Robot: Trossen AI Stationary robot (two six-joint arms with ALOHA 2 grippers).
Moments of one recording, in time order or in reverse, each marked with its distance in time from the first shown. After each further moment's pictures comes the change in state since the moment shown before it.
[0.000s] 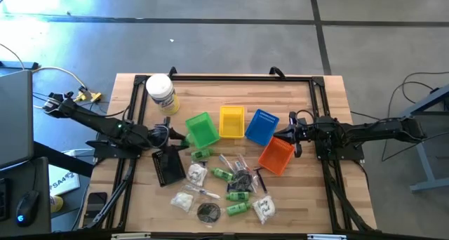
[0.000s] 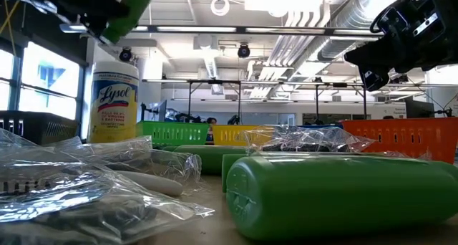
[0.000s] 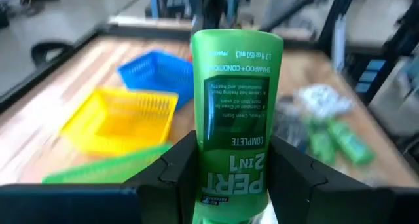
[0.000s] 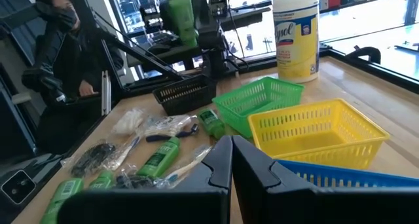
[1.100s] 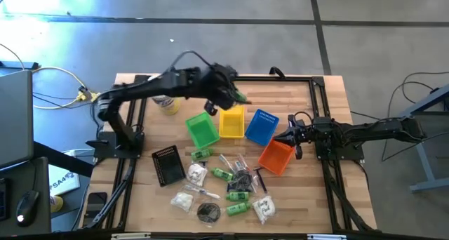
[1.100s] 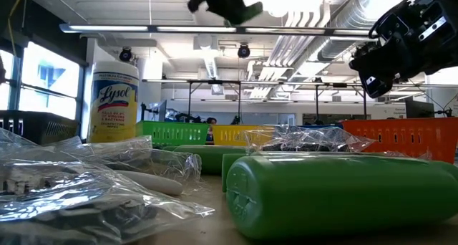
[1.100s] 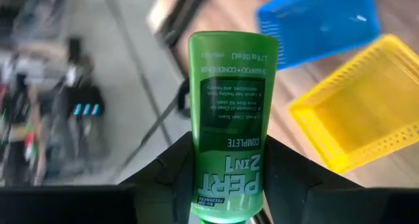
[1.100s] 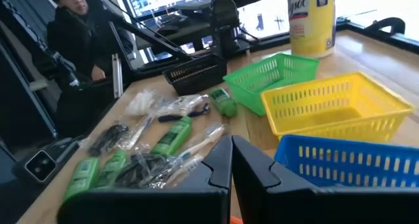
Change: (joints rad) left arm 0.553 1.029 1.396 -0.774 0.198 1.298; right arm 0.000 0.000 0.000 -0.065 -0.058 0.044
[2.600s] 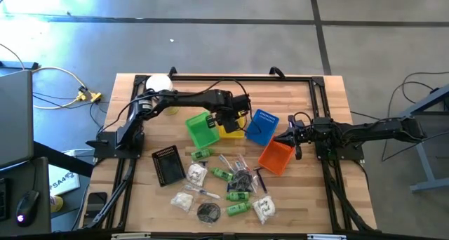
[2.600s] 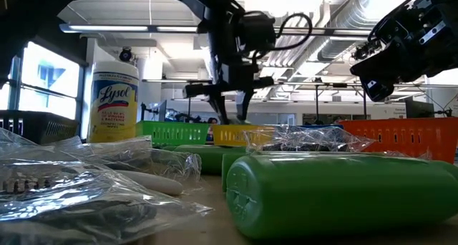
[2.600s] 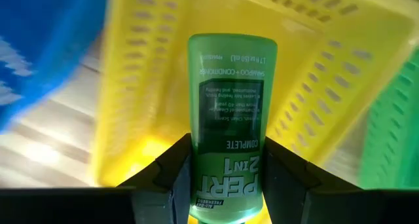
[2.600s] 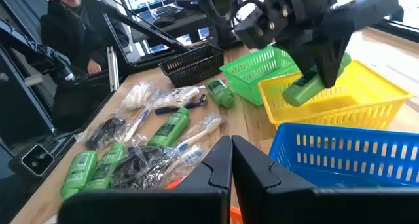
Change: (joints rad) left arm 0.013 0.404 -0.040 -0.134 0.086 0.351; right arm 0.000 0.000 0.000 -0.033 0.005 0.003
